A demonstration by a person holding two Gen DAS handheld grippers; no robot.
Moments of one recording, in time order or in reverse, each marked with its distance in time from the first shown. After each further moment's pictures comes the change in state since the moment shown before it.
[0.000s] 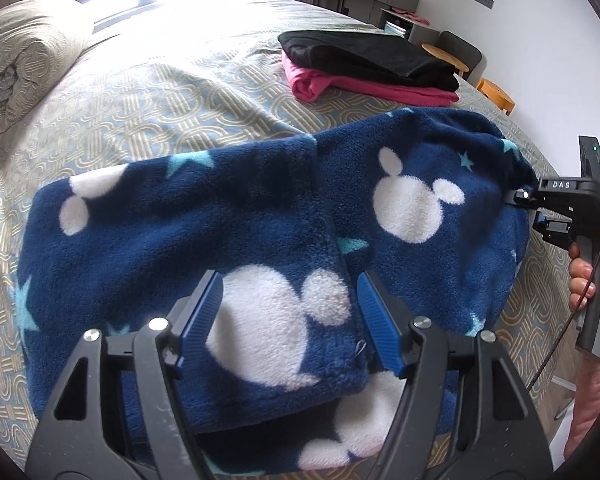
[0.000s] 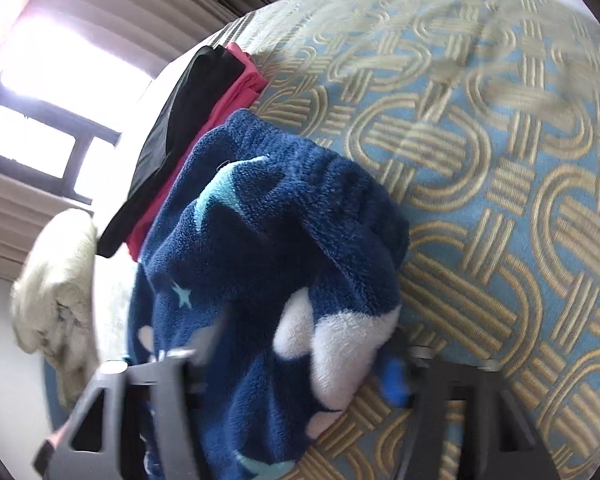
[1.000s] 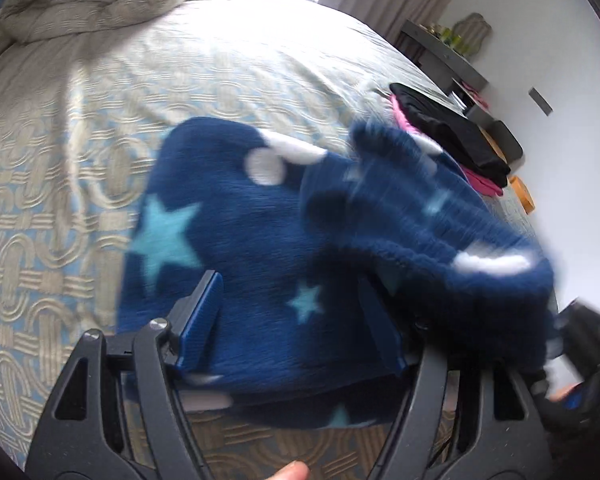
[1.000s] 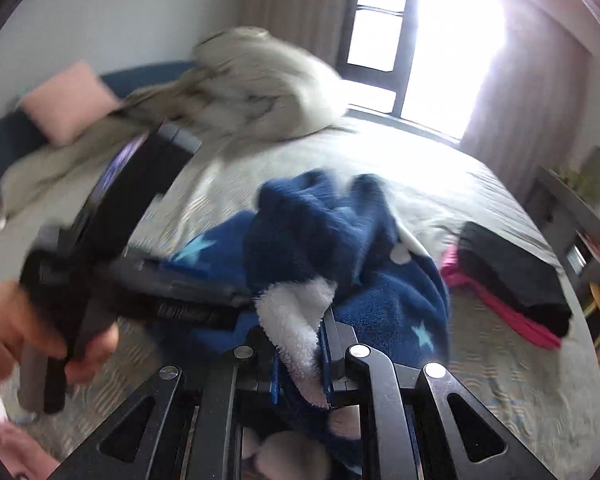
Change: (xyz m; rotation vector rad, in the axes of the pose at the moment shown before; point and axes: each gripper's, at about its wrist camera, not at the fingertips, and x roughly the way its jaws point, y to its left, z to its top) left arm -0.046 0.129 -0.037 -0.383 -0.053 -0.017; right arm -0.033 0.269 -0.253 -1.398 -0.183 0.182
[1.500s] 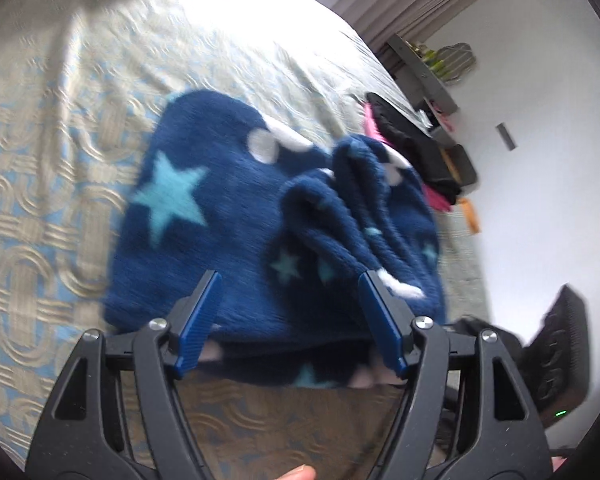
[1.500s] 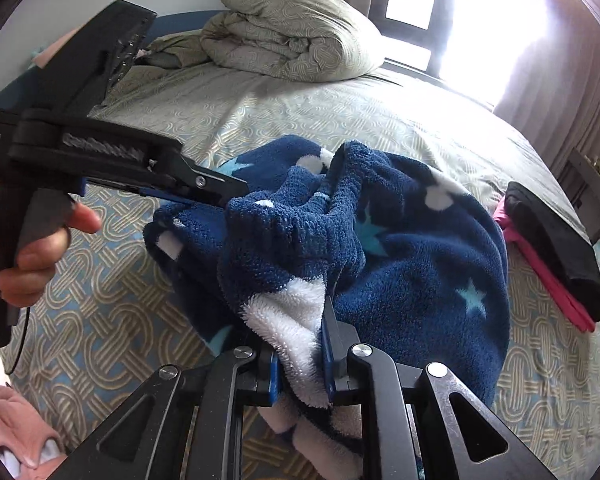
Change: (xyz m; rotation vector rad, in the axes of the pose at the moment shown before) left arm -0.018 0.032 -0.008 -0.167 0.074 -0.263; right arm 0.036 -0.002 -0.021 0.006 0.137 0.080
